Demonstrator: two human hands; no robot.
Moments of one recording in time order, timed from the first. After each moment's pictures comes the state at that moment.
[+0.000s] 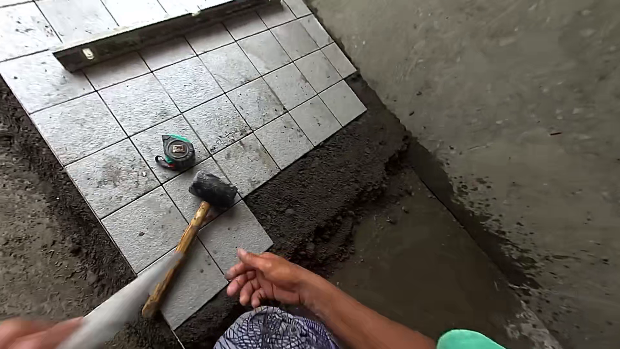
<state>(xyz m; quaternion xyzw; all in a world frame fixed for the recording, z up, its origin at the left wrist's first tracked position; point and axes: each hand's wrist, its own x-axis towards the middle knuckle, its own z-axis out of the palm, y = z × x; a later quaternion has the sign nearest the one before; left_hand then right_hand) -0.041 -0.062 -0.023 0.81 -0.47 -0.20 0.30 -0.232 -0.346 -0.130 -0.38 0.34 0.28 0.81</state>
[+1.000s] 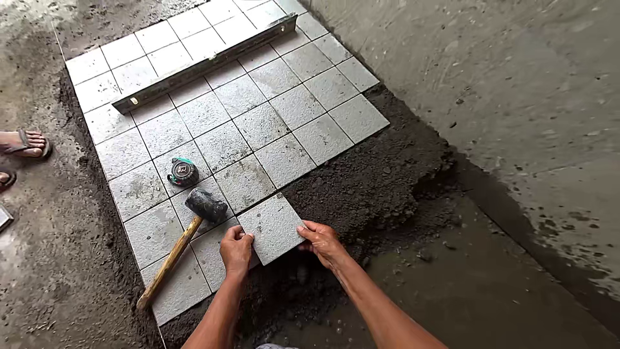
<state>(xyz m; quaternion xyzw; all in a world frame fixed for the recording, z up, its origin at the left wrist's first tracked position) -0.176 -0.350 -0.223 0.81 0.10 -0.29 0.50 -0.308 -0.521 -0.220 -0.49 0.48 -0.01 0.73</state>
